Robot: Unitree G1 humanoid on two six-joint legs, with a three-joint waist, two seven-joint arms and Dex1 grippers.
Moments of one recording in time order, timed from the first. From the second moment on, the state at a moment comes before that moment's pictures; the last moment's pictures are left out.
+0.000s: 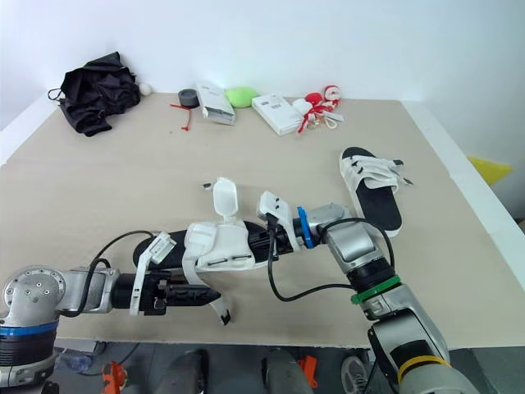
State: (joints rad) left arm -0.26 0.48 0.20 -0.28 -1.29 1.60 -0.41; right arm -0.70 -0.46 0.35 0.22 0.23 0.52 1.27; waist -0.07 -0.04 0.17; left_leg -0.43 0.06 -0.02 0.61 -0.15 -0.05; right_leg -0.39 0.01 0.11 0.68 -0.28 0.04
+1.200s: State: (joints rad) left arm -0.67 0.82 0.02 -0.01 -1.22 1.44 -1.01; right arm -0.73 -0.46 0.36 0.25 0.23 0.50 1.30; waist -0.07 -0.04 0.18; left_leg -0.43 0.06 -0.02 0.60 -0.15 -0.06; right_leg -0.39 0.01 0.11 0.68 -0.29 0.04
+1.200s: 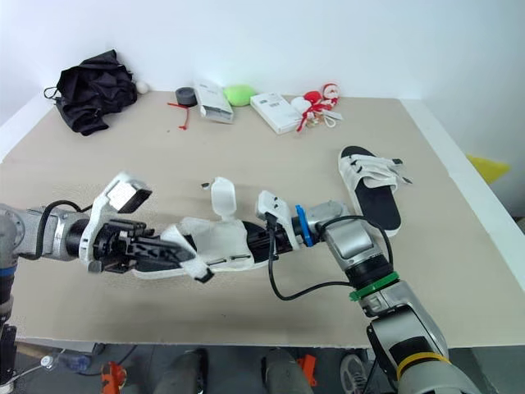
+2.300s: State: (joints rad) left arm -0.79 0.78 -0.29 0.19 -0.80 1.26 -1.44; right arm -0.72 -0.46 0.35 0.22 0.23 0.53 1.29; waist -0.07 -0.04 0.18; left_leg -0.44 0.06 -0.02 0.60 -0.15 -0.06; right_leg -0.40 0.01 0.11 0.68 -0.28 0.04
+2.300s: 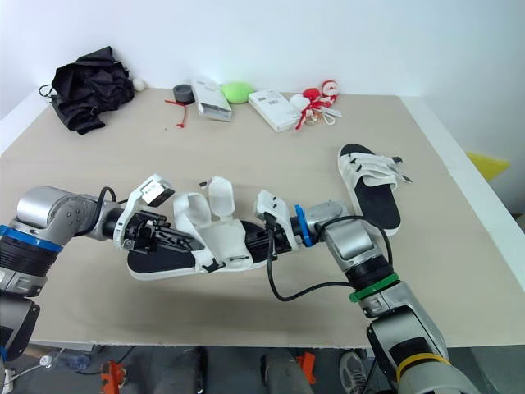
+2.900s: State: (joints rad) left arm -0.82 0.72 -0.25 0.13 -0.76 1.26 -1.39; right arm -0.71 -0.46 0.35 0.20 0.23 0.53 1.28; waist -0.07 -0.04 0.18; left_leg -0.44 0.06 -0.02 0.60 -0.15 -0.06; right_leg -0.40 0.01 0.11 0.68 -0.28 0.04
